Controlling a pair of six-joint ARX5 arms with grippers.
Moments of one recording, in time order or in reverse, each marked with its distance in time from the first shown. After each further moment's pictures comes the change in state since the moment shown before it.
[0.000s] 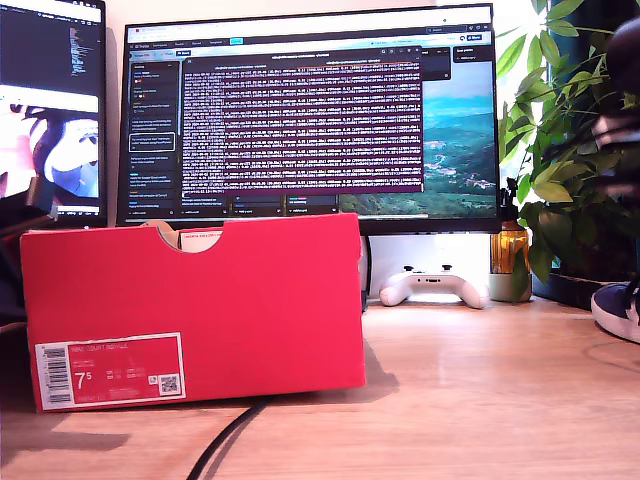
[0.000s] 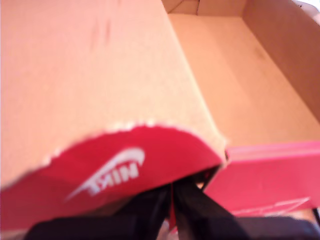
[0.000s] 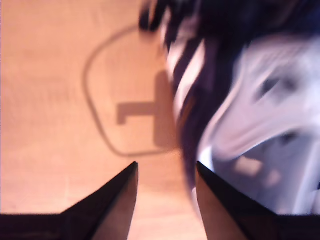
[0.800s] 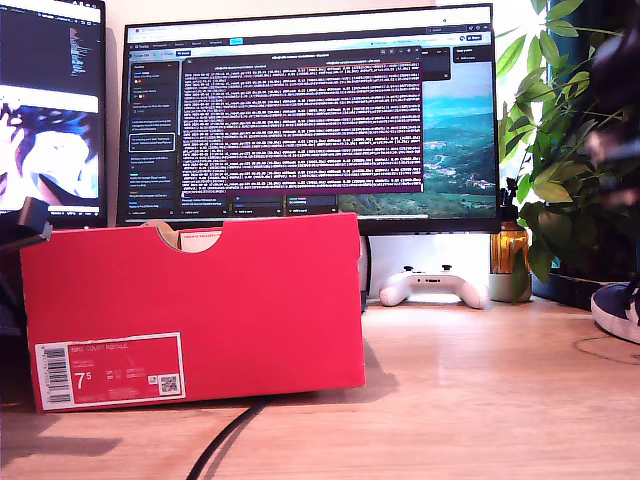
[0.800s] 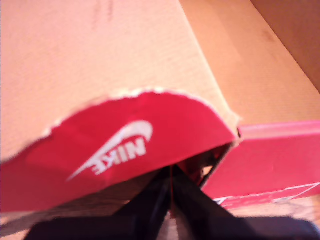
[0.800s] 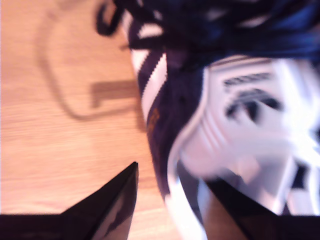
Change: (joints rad) left arm 0.000 0.000 0.000 -0.031 0.000 0.000; right arm -0.029 0.183 0.064 -0.110 0.054 -0.002
